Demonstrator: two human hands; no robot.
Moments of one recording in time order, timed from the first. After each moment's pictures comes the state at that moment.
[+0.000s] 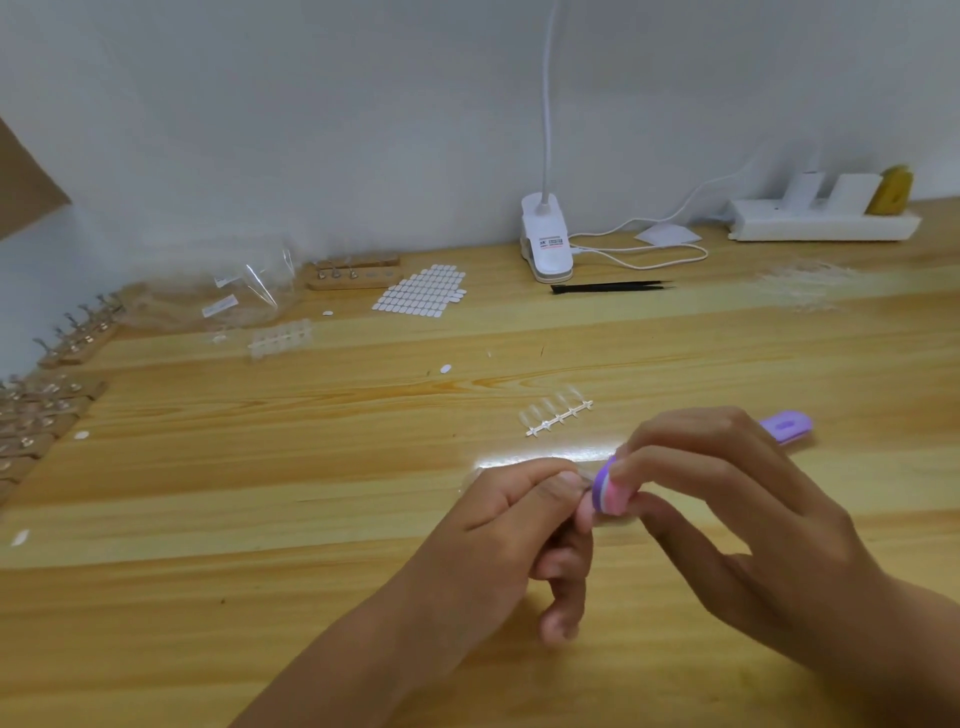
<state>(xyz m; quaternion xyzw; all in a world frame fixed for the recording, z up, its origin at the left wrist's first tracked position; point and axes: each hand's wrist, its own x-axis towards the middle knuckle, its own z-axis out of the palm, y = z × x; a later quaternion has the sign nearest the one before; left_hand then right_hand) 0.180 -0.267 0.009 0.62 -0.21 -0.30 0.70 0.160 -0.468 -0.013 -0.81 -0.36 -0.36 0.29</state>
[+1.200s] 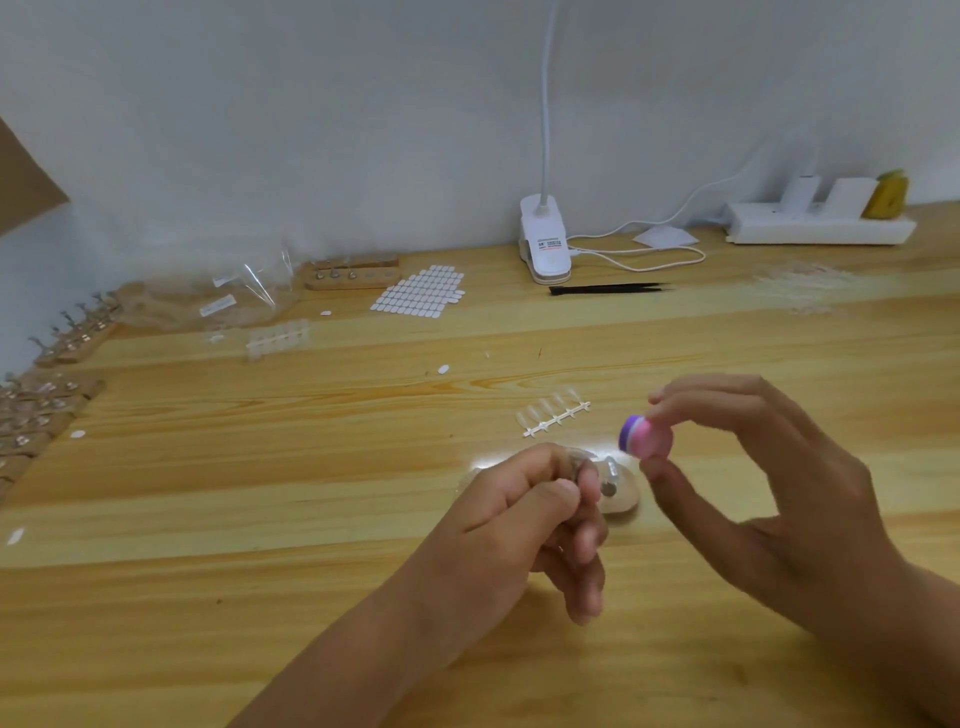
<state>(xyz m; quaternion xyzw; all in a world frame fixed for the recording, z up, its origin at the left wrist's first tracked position) 0.185 -0.269 -0.001 0.59 -0.22 -0.28 0.72 0.166 -0.477 -0.007 -0.82 -0.28 -0.39 0.31</state>
